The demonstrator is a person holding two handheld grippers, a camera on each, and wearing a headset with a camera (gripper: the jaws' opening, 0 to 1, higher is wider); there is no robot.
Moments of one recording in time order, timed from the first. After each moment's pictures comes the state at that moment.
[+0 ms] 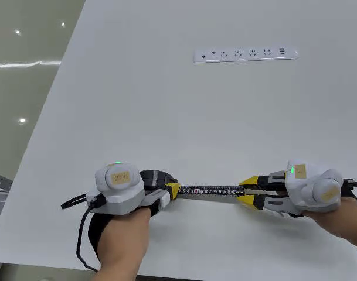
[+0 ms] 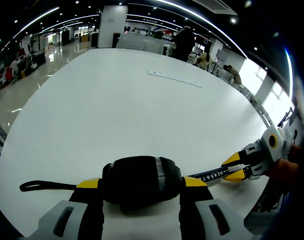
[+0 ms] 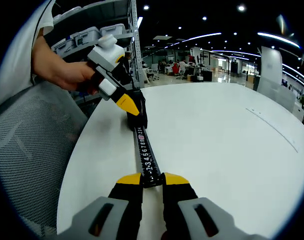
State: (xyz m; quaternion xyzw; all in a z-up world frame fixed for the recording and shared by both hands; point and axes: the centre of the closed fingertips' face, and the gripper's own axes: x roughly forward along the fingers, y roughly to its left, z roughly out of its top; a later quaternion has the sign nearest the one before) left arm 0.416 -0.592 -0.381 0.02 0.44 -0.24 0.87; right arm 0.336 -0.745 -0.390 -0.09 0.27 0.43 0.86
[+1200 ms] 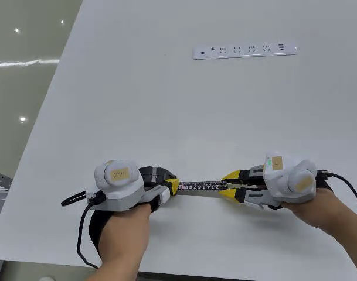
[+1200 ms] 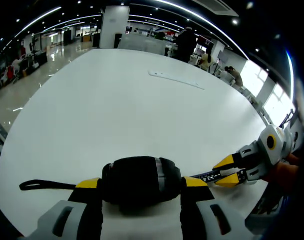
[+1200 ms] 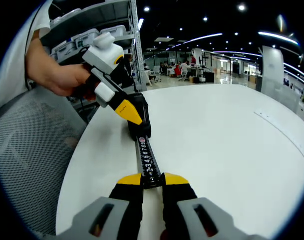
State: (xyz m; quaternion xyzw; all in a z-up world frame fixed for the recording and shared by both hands) left arm 0.417 -0.593 -0.380 0.01 0.44 -0.24 0.87; right arm 0.349 -0.718 -0.391 -0.08 0.26 0.44 0.85
